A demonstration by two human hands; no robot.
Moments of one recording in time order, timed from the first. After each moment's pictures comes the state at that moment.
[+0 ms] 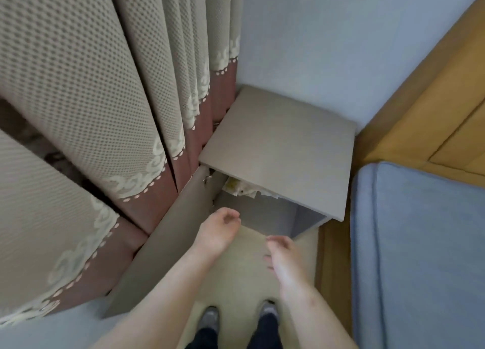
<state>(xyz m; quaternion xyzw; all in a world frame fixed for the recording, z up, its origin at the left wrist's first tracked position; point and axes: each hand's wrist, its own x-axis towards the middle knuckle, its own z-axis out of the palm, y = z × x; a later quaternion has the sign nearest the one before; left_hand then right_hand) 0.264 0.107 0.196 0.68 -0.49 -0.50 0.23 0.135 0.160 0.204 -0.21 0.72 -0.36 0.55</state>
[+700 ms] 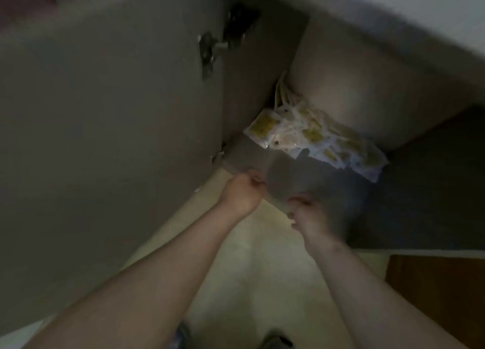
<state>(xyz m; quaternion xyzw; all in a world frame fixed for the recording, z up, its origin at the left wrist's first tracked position) 0.205 -0.073 -0.111 0.69 -0.45 -0.50 0.27 0.070 -0.064 -0.131 -0.37 0.74 -0.26 0.50</state>
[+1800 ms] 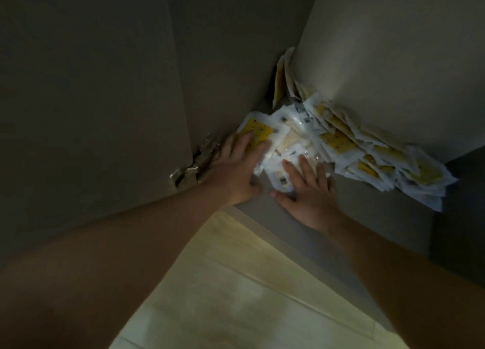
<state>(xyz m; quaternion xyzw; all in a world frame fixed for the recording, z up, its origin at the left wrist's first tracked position) 0.262 -0.205 -0.461 0.66 -0.72 -0.21 0.05 0.078 -0.218 -0.474 -0.78 0.59 0.13 0.16</state>
